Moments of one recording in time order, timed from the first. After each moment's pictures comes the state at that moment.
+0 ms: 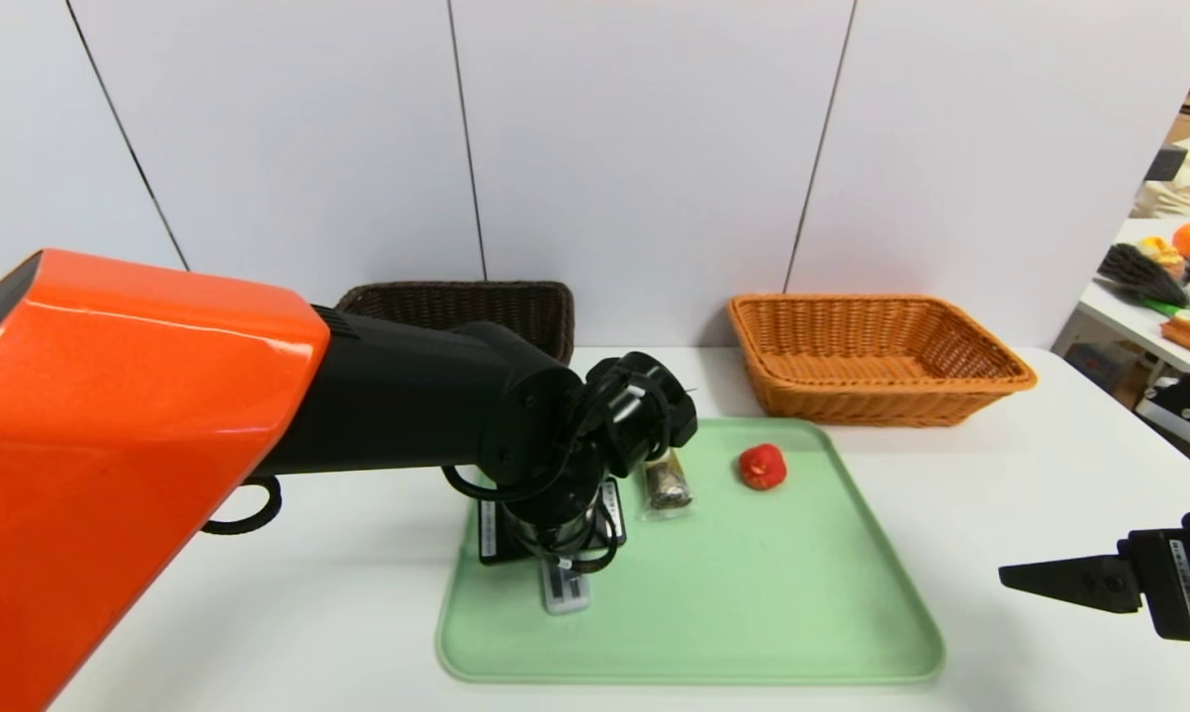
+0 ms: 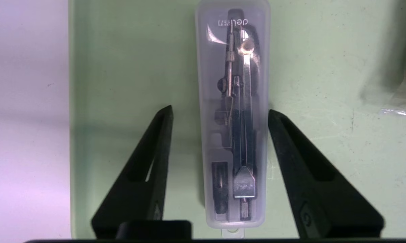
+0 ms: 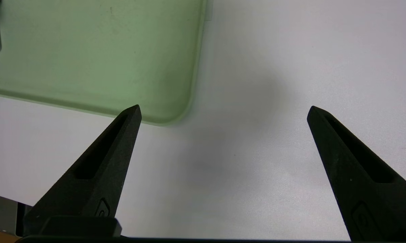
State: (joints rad) left arm -0.84 2.12 -1.60 0.69 0.37 -0.93; right arm 0.05 1.22 -0.78 0.45 0.23 0.04
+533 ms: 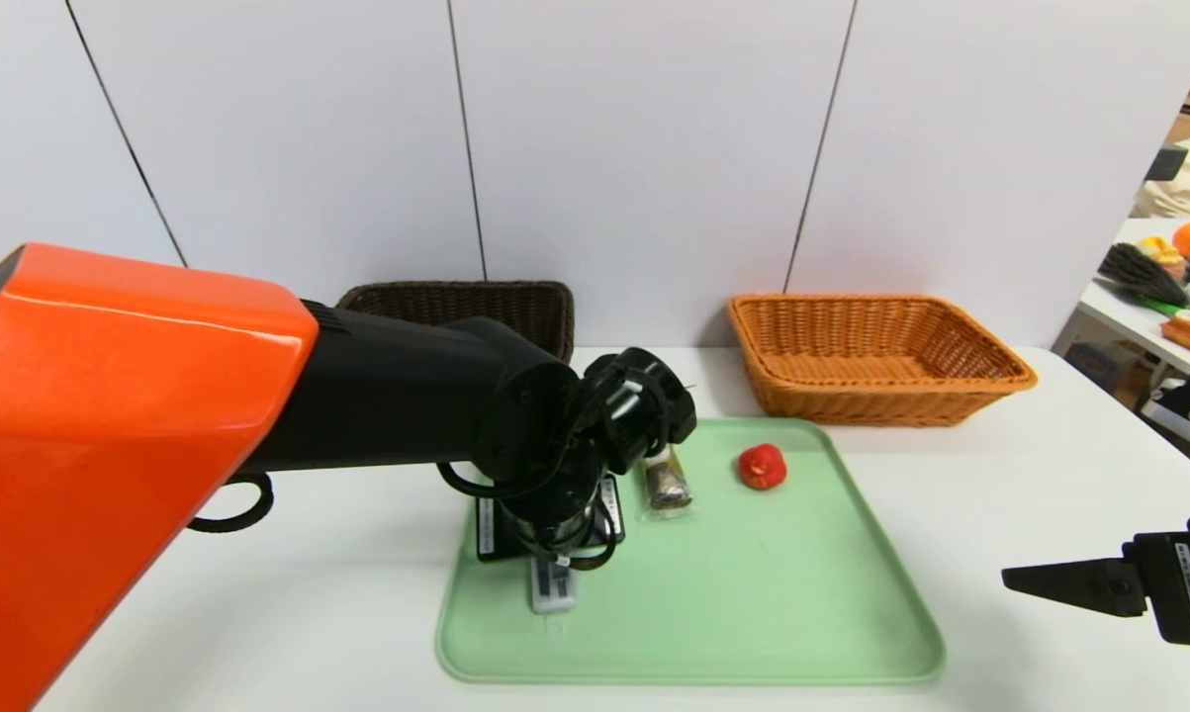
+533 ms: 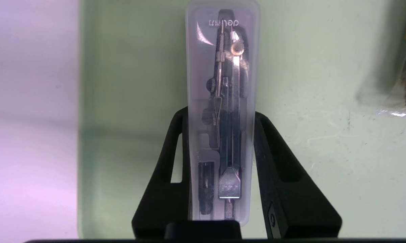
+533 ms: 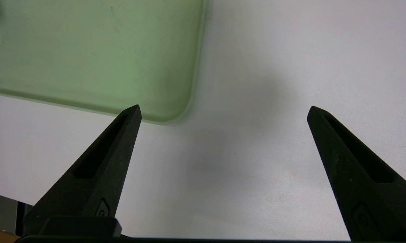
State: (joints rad) left arm -0.84 2.10 -1.60 0.69 0.40 -0.92; right arm 0.05 1.21 -0.77 0.45 0.23 0.05
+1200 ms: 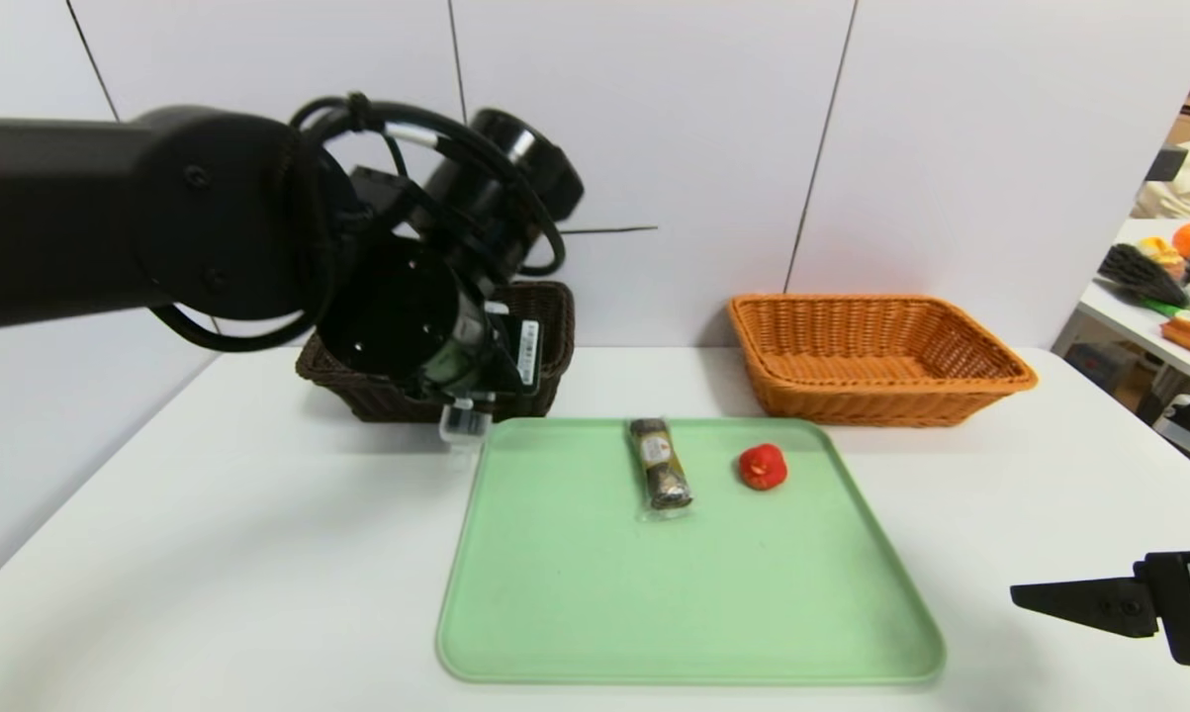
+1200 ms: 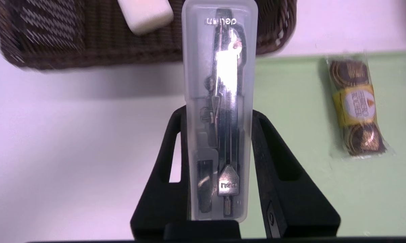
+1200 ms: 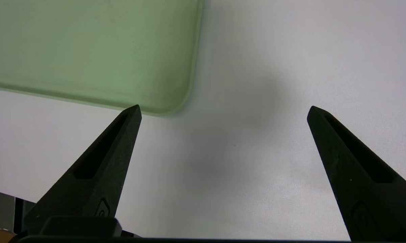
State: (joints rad) left arm -0.73 1.85 -1.72 0.65 0.57 -0.44; right arm 0.05 1.18 -0.74 0.45 0.23 0.05
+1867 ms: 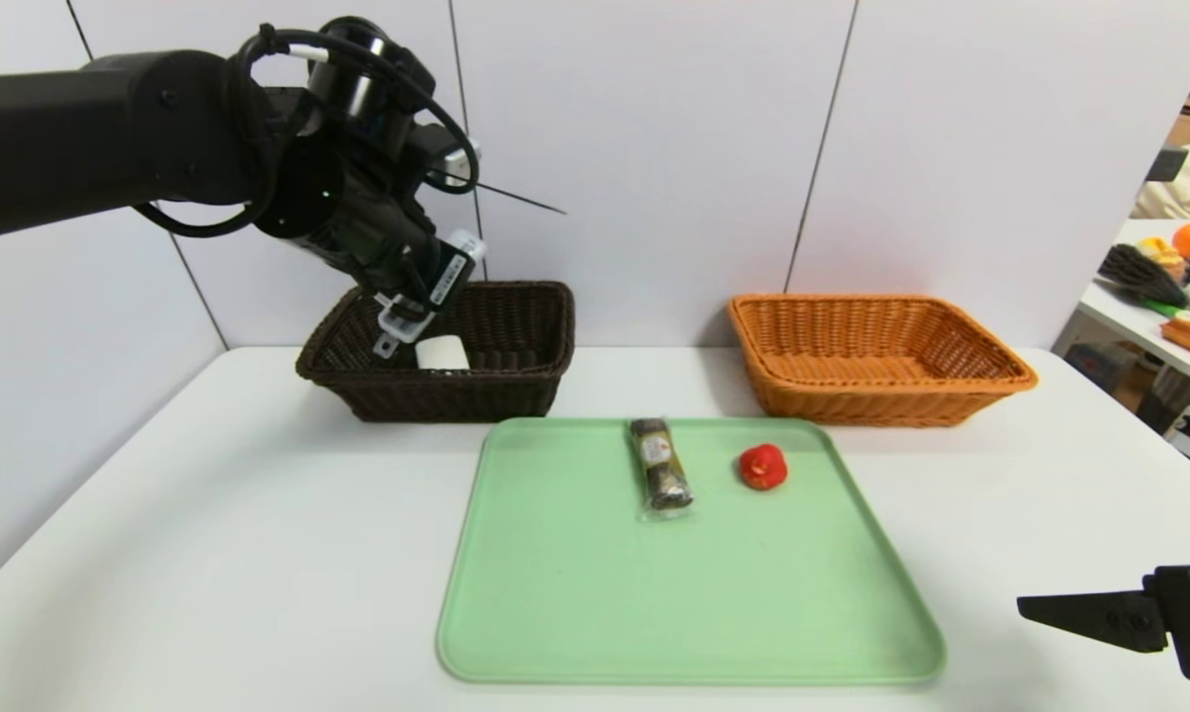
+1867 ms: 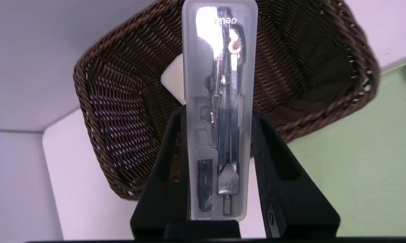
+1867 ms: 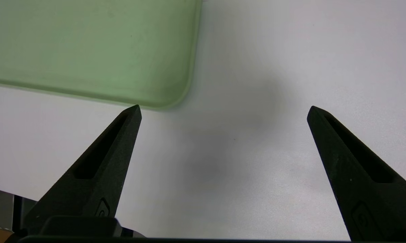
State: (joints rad) left arm -0.42 1.97 -1.96 0.60 0.23 0.26; right arm 0.05 1.16 -0.71 0.45 0.23 0.05
